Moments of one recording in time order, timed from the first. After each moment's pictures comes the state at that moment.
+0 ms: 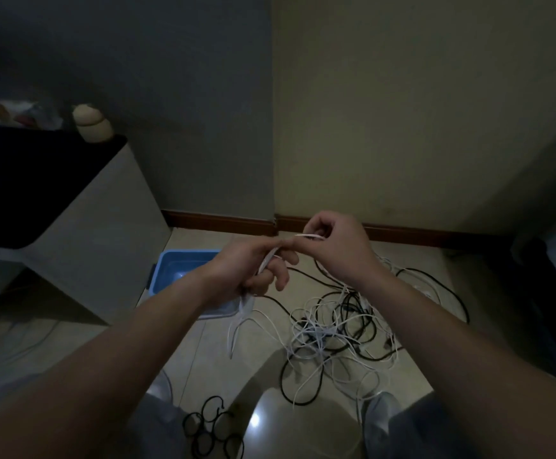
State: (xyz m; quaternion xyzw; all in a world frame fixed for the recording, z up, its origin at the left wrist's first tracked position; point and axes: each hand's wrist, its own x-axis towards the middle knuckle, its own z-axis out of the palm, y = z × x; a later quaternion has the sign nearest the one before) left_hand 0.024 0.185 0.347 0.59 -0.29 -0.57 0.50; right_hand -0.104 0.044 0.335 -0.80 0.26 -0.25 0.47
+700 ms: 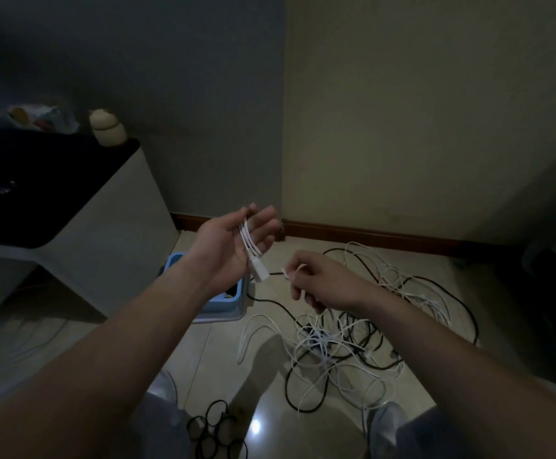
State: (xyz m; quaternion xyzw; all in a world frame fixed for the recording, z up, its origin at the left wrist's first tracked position) left_hand 0.046 0.192 0.363 0.37 -0.06 -0.53 0.76; right_hand -0.103 0.067 0.322 -0.79 0.21 0.03 0.58
